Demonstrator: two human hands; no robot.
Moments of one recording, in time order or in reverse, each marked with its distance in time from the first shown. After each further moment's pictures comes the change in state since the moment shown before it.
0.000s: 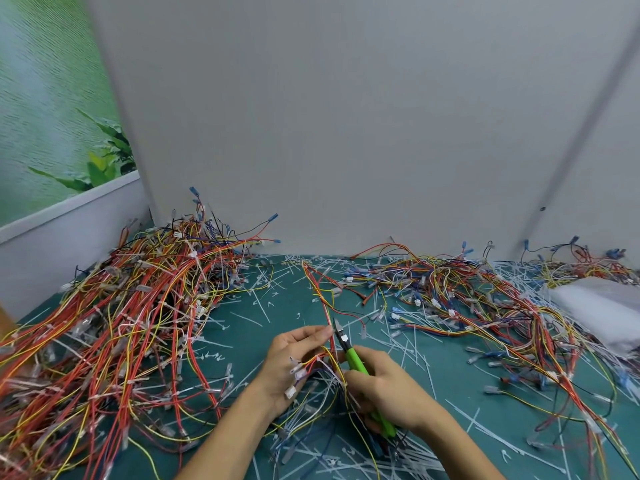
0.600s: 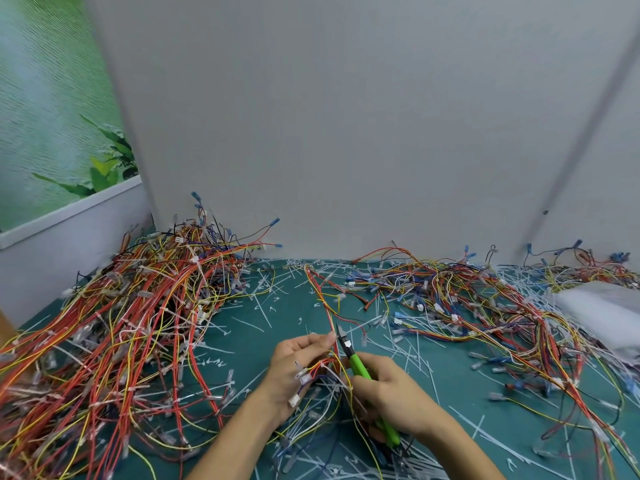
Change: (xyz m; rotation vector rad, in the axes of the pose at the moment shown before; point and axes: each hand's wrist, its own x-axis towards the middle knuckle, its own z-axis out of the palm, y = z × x) left_hand 0.002 -0.005 -0.001 0.080 0.029 0.008; right_hand -0.001 -0.001 0.000 0.065 -0.013 0.027
